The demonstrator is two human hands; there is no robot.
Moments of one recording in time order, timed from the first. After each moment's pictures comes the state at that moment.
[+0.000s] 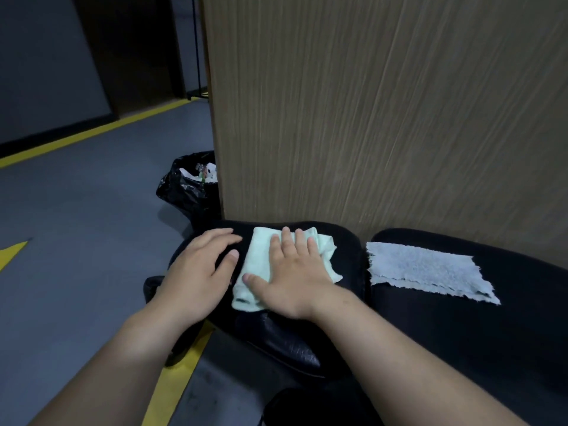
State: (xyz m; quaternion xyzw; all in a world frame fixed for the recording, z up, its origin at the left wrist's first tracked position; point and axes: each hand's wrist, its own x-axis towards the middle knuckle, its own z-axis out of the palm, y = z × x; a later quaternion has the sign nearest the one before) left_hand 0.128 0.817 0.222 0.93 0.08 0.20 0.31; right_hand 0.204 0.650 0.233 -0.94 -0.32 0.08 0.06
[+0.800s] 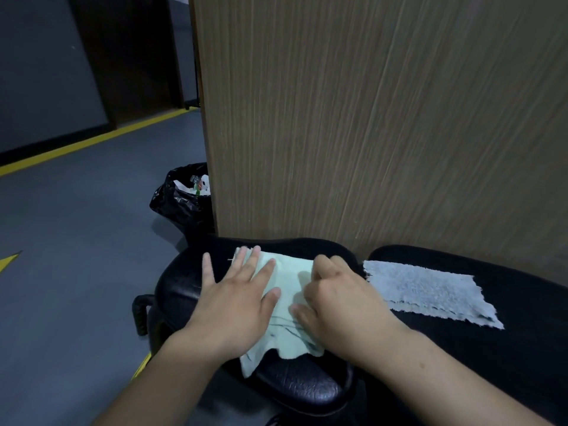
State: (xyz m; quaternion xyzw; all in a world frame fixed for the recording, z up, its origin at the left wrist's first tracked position) left_hand 0.149 0.759 0.232 0.99 0.06 0.02 0.09; right_hand 0.195 0.586 0.273 -0.93 -0.37 -0.04 0.02
